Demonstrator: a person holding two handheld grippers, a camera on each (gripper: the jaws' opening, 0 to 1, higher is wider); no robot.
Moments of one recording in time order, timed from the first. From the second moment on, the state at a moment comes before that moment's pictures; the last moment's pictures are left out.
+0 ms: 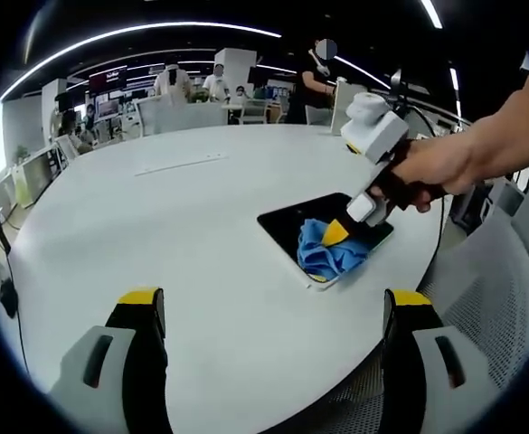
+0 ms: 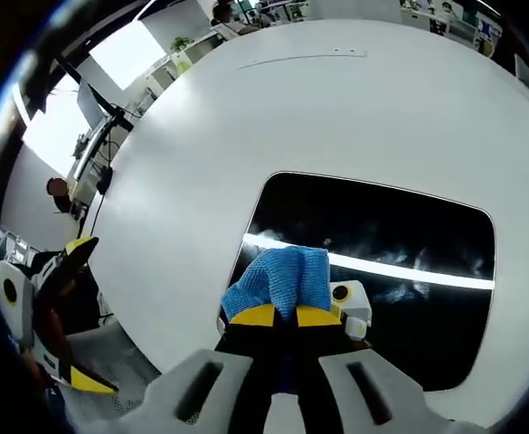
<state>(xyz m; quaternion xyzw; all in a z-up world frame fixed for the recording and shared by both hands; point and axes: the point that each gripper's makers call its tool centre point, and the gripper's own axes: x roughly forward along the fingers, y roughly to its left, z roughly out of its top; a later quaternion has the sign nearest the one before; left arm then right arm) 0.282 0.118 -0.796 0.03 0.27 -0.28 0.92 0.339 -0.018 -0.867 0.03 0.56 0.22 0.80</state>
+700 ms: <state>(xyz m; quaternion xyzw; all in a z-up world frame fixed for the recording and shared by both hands) 0.282 0.118 -0.797 0.03 0.27 -0.28 0.92 0.347 0.012 -0.866 0.00 0.56 0.23 0.80</state>
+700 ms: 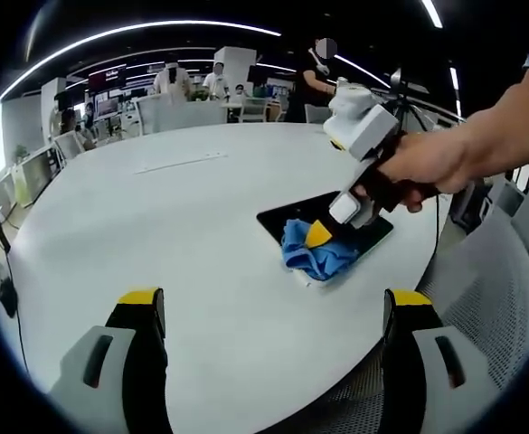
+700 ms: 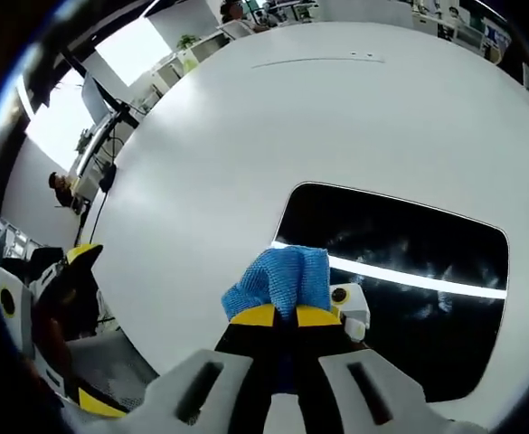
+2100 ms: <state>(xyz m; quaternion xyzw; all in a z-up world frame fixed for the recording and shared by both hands) 0.277 0.110 -0.796 0.02 0.27 -0.30 0.91 0.364 0.011 -0.869 0.00 0.55 0.20 0.81</state>
